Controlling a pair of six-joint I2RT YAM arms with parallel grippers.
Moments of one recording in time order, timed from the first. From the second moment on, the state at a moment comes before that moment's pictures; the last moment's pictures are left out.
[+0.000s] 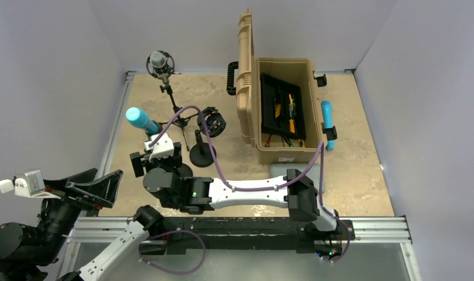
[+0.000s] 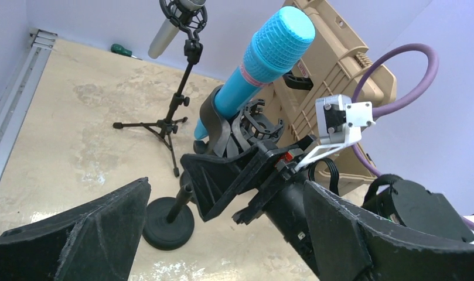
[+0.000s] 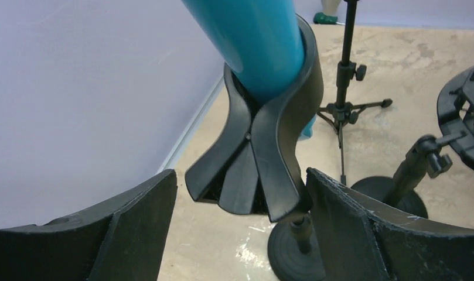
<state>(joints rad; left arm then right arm) -0.61 0.28 1.47 -1.18 -0.37 -0.46 1.51 2.10 1.93 0.09 1.08 0.36</state>
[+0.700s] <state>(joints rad) -0.61 0.30 1.43 -1.18 -0.35 -0.44 1.25 1.79 1.51 0.28 0.20 -0.06</state>
